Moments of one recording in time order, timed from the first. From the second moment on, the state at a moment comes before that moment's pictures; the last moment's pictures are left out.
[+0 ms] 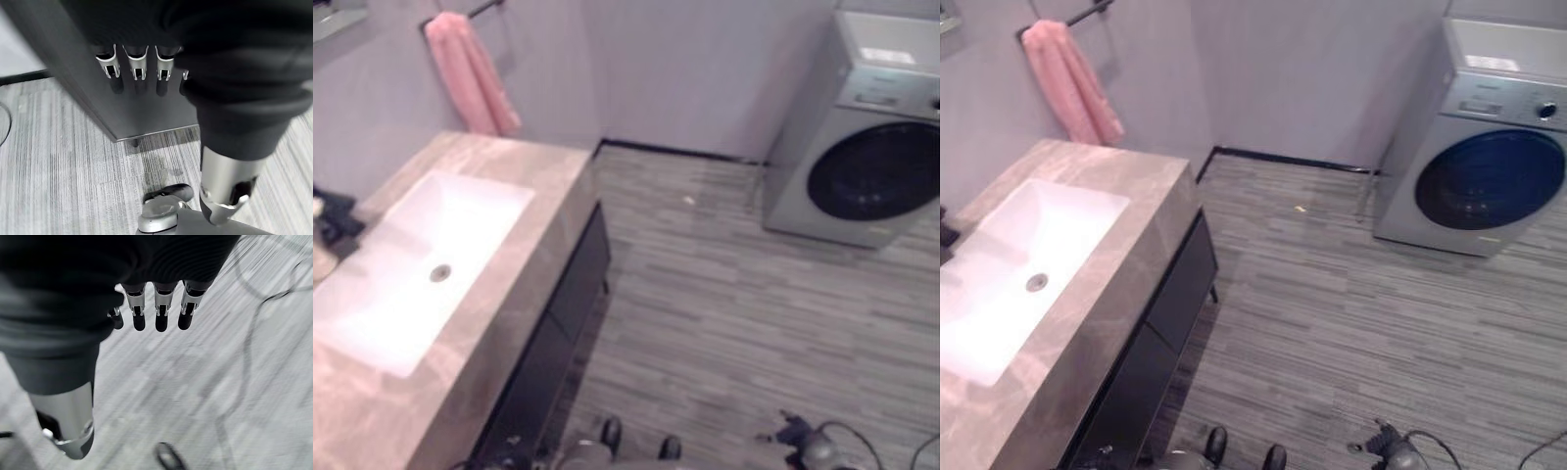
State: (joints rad) left arm 0.03 0.25 -0.22 1.31 0.21 -0.04 0.15; right arm -0.12 -0.40 0.27 1.28 -0.11 -0.09 -0.09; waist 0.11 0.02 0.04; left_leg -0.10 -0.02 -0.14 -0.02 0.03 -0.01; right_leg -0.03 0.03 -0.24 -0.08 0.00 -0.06
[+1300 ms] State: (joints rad) left arm -0.06 0.27 -0.24 1.36 0.21 -0.07 0.17; right arm -0.06 -0.25 0.31 1.29 -0.08 -0.09 -0.07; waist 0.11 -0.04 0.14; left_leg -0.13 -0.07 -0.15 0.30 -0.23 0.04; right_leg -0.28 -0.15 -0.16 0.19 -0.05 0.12
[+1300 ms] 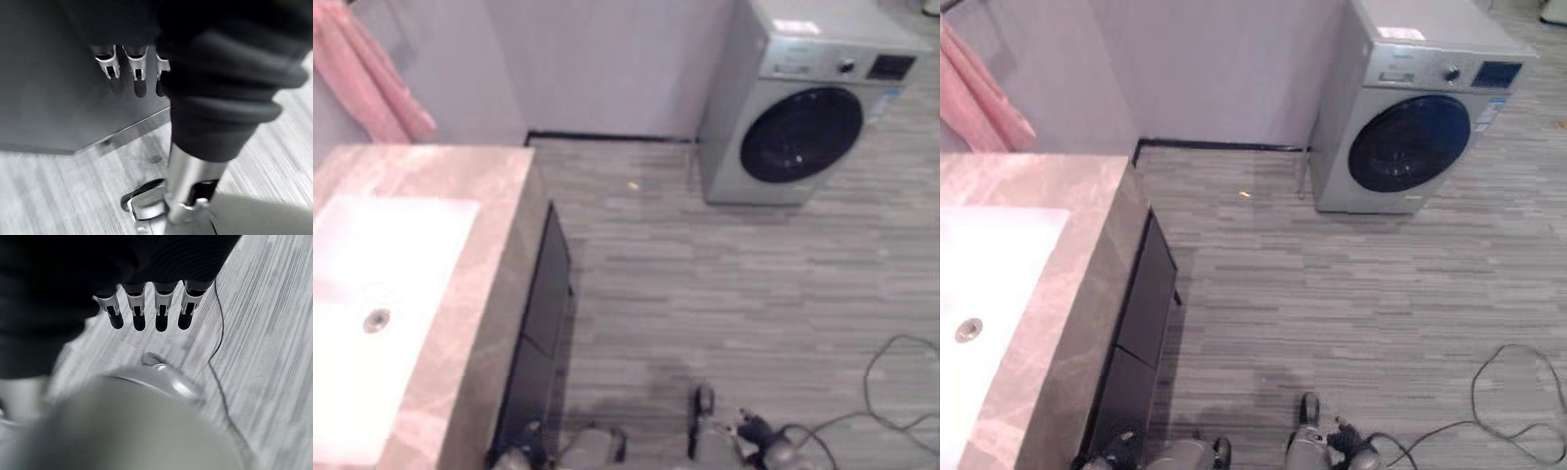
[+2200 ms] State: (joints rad) left arm -0.02 0.30 -0.30 1.31 0.21 -0.06 0.17; right arm -0.10 -0.31 0.28 1.33 -0.06 -0.09 -0.08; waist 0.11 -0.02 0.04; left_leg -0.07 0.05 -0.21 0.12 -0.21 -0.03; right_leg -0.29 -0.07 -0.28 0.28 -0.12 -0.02
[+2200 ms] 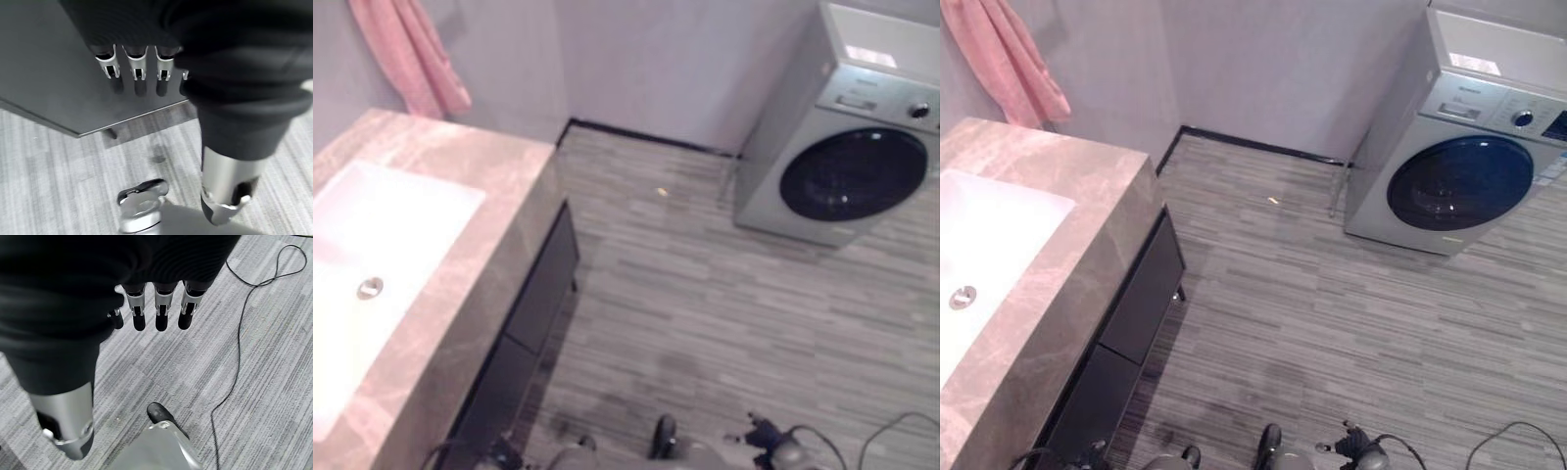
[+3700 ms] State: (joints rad) left arm -0.05 0.43 -0.30 1.23 0.24 -0.08 0.17; right arm -0.22 -0.29 0.36 1.15 -0.07 -0.14 -0.10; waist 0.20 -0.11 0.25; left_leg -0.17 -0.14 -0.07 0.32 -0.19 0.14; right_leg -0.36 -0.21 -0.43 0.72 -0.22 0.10
